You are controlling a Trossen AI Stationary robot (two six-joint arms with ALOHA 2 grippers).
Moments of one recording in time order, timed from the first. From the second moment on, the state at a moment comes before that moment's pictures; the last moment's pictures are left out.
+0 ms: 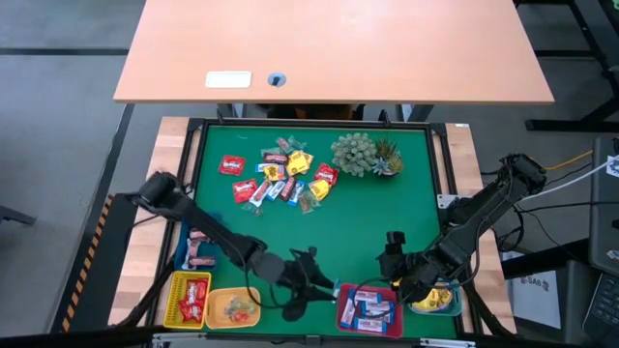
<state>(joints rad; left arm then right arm) -0.51 1.90 1.15 0.63 -0.26 -0.46 0.79 1.41 1.01 -0.70 0.36 0.60</state>
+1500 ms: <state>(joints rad) -0.41 2.02 1.30 0.33 -0.24 -0.25 0.79 1.41 1.01 -0.70 0.35 0.60</state>
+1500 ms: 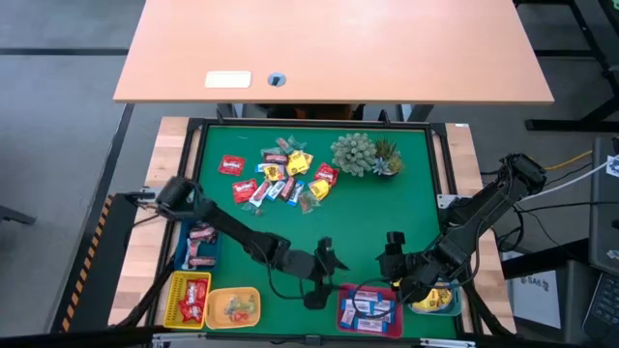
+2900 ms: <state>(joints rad) 0.14 1.73 1.01 -0.44 -0.37 -0.55 0.79 1.41 1.01 -0.70 0.35 0.60</state>
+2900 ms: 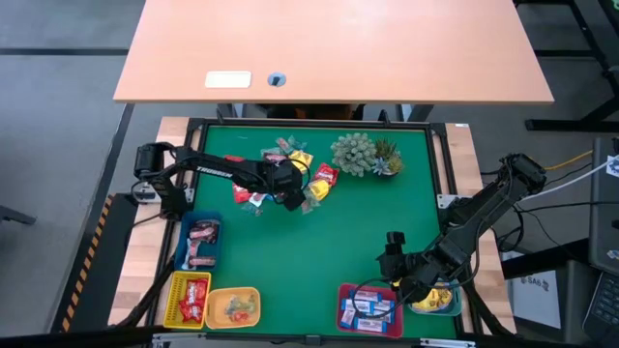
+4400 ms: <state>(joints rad) 0.14 1.73 0.91 -0.31 -0.31 -0.55 0.79 1.41 1.01 -0.70 0.37 0.60</state>
